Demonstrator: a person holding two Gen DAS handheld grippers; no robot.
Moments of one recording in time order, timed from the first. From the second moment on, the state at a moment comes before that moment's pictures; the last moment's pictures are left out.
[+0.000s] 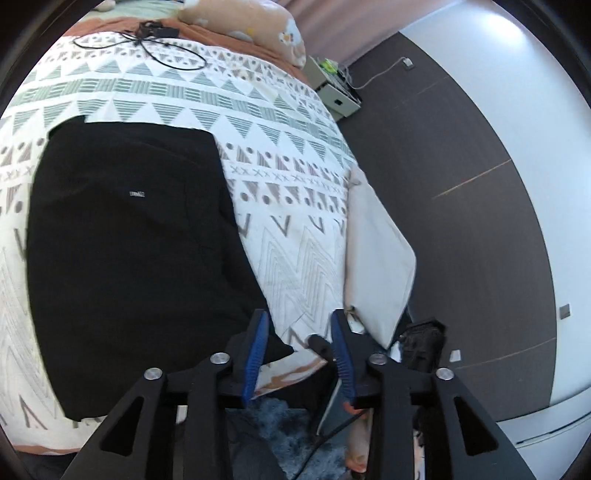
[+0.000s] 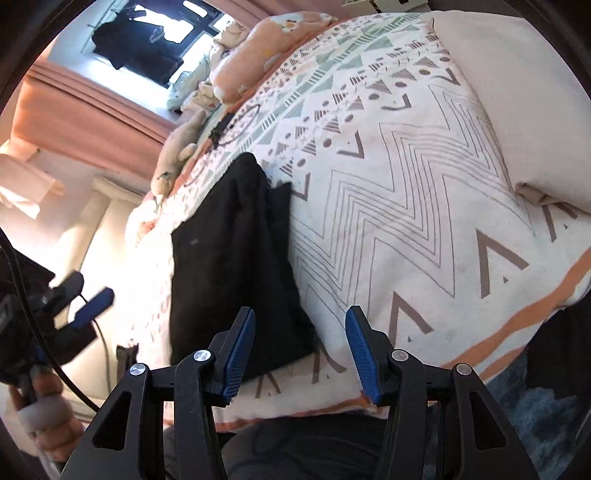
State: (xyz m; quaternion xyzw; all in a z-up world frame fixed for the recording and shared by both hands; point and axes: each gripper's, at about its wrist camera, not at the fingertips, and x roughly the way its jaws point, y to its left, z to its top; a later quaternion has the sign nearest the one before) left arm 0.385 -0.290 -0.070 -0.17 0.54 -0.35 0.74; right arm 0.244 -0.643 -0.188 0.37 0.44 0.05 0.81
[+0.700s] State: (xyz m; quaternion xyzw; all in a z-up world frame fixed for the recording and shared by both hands) left arm 0.396 -0.136 -0.099 -0.20 0.53 -0.16 0.81; right arm 0.271 -0.581 -0.180 0.32 0.45 0.12 0.82
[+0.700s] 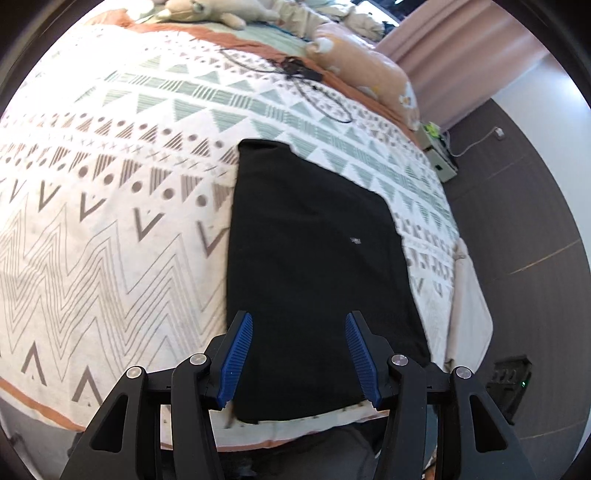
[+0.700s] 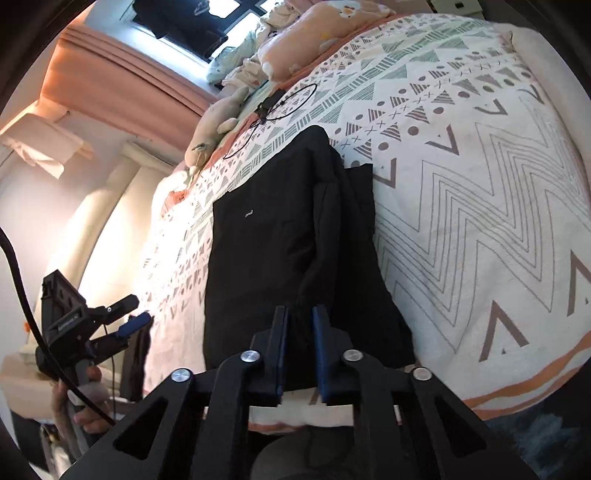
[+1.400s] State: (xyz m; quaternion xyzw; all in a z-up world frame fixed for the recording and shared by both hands) left arm 0.426 -0.145 -0.176 -0.20 0.58 -0.15 0.78; right arm 0.264 -0.611 -0.206 0.30 0.48 0.07 0.82
